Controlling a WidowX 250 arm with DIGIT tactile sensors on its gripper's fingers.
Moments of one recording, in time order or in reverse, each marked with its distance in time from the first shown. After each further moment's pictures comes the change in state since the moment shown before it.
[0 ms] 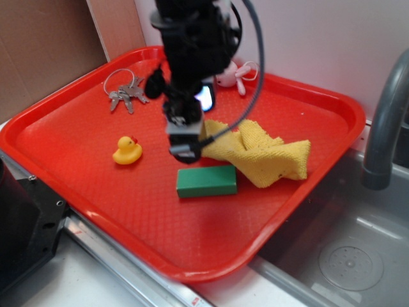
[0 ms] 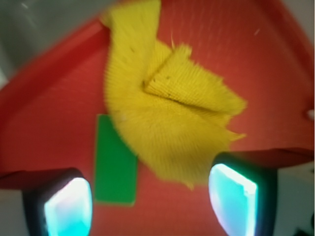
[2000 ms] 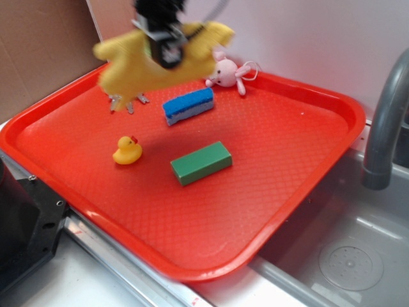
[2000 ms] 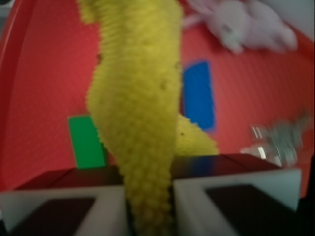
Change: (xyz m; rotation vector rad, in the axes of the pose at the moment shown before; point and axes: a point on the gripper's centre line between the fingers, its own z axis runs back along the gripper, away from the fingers) arm -0.065 0.062 0.080 -0.047 0.053 0.748
